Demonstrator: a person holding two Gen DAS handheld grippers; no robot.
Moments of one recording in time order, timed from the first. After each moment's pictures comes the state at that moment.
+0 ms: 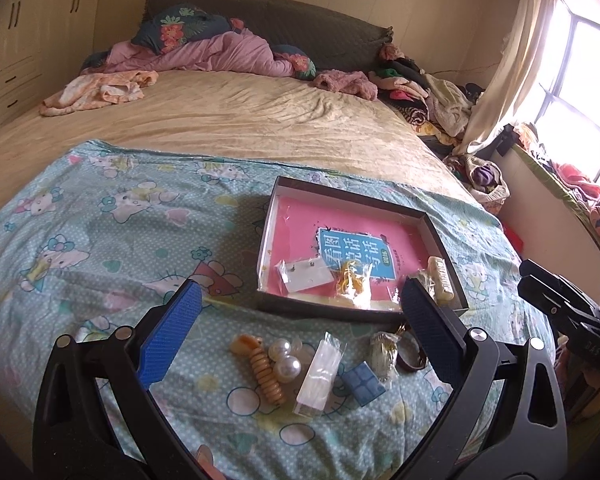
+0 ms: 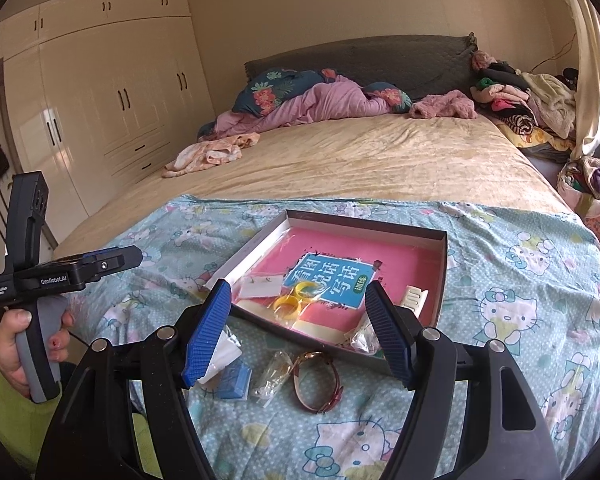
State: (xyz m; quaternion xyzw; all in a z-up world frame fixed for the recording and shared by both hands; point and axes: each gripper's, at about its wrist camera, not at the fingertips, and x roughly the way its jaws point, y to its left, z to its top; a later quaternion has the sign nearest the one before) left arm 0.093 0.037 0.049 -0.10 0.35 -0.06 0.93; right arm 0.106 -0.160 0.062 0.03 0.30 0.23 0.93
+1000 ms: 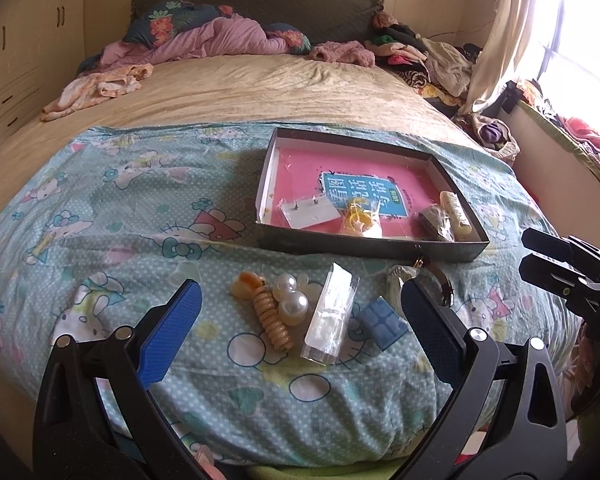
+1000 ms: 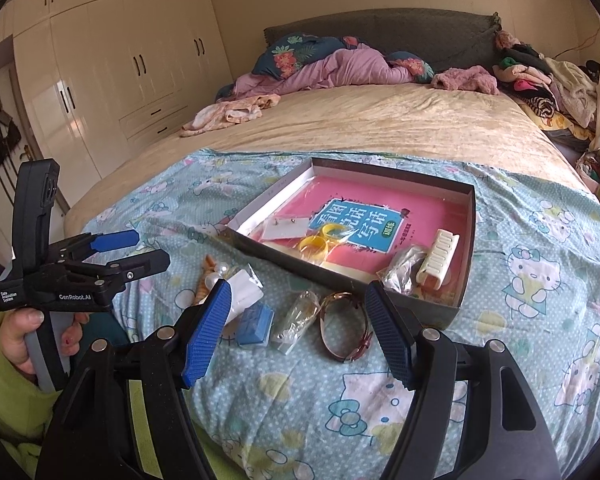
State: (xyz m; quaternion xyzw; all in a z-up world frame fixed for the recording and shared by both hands) left arm 0.065 0.012 0.007 -0.04 0.38 -0.05 0.92; right arm 0.083 -0.143 0.026 0.01 0.35 0.27 0.90
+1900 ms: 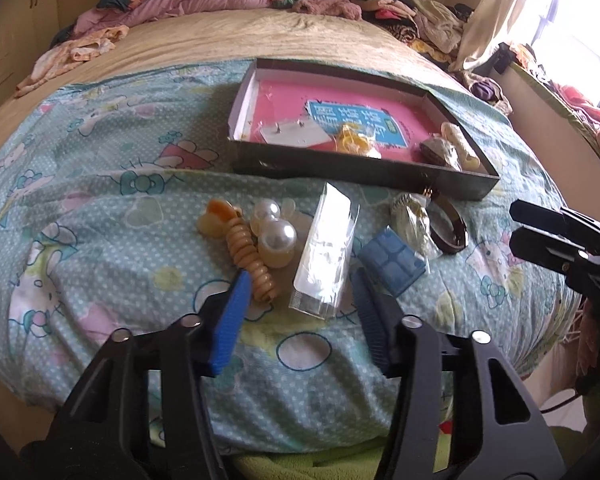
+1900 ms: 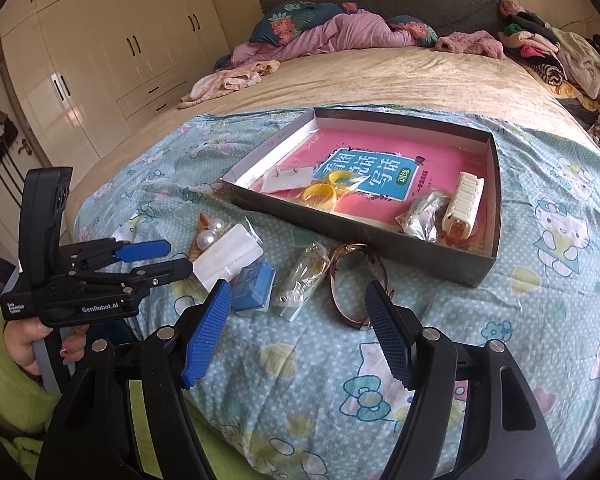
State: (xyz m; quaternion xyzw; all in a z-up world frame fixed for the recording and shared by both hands) left arm 0.069 0.003 -0.050 -0.03 0.45 -0.08 0.89; right arm 0.090 -0.132 -0.017 0.02 0.41 0.27 0.87
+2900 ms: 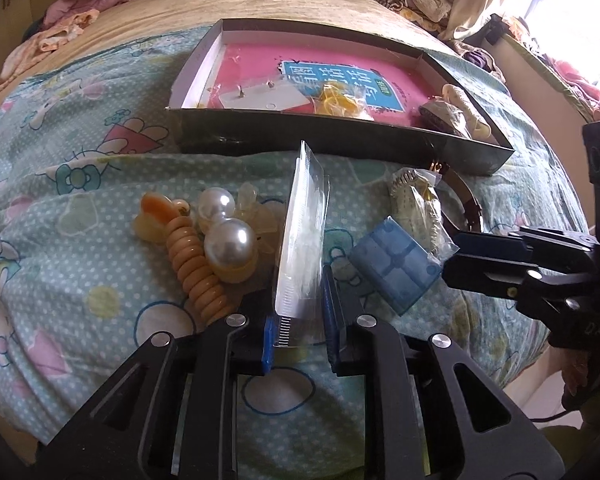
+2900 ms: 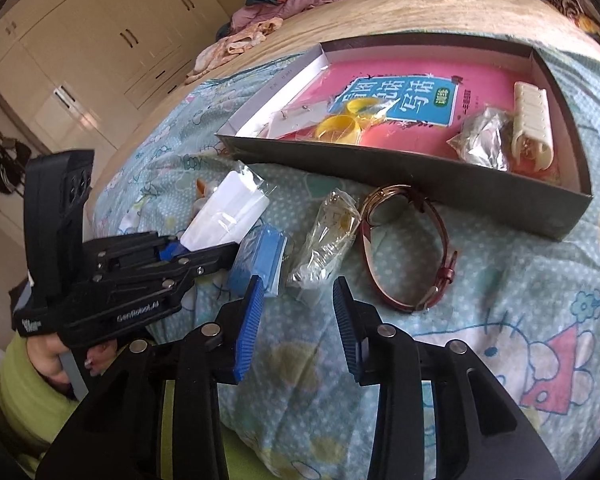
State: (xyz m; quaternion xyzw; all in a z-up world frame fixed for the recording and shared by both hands) left arm 0.102 -0.016 -0.081 -0.02 0.49 -0.11 0.86; right arm 0.123 -0.112 -0.072 0.09 0.49 0.32 0.81
